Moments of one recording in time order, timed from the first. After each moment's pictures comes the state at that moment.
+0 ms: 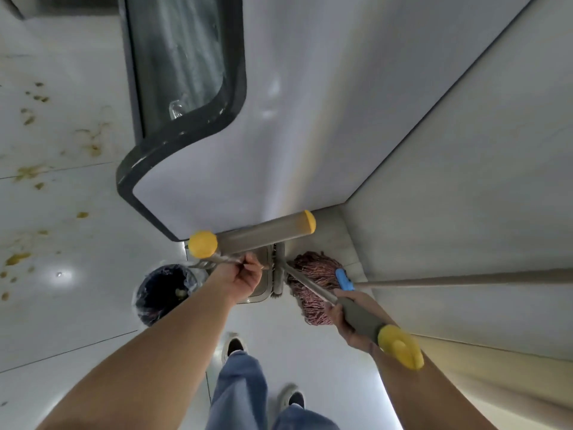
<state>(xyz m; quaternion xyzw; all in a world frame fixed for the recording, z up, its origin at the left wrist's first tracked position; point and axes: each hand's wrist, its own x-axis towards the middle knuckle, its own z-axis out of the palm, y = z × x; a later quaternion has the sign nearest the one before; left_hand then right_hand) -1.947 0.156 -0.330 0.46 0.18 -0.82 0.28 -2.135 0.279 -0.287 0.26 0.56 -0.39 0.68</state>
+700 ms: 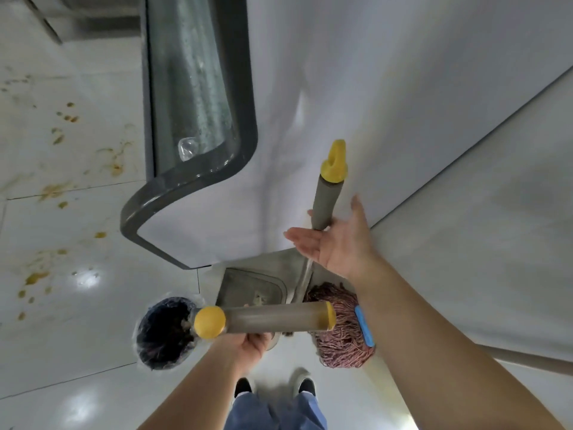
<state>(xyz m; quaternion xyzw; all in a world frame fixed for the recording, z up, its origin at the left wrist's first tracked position) -1.964 0.136 -0.354 0.57 0.16 -0.76 0.27 -2.153 0.065 -0.276 0.05 0.47 -0.47 0.74</state>
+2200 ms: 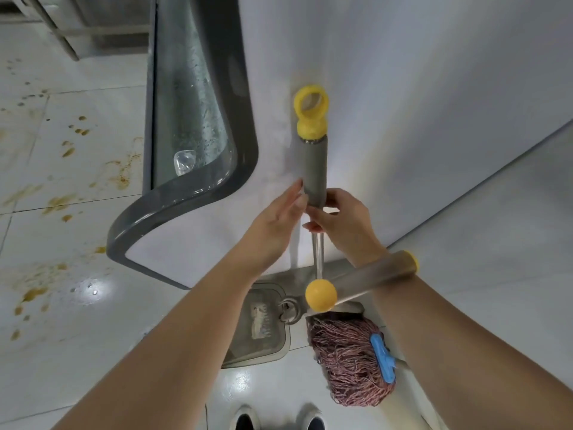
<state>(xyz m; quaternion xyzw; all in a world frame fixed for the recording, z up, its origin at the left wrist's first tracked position) -2.024 -0.012 -0.288 0.47 -0.59 -0.61 0.26 -2.167 -0.006 -0.322 -0.45 0.68 -0.41 0.41</state>
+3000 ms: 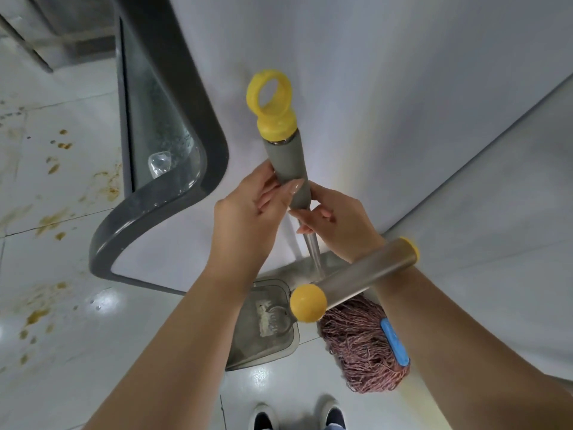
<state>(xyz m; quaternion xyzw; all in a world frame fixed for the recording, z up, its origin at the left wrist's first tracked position) -2.033 -0.010 -0.271 0.47 -0.67 -0.41 0.41 -2.166 0.018 -0.297 -0.59 0.64 -0.35 0.35</state>
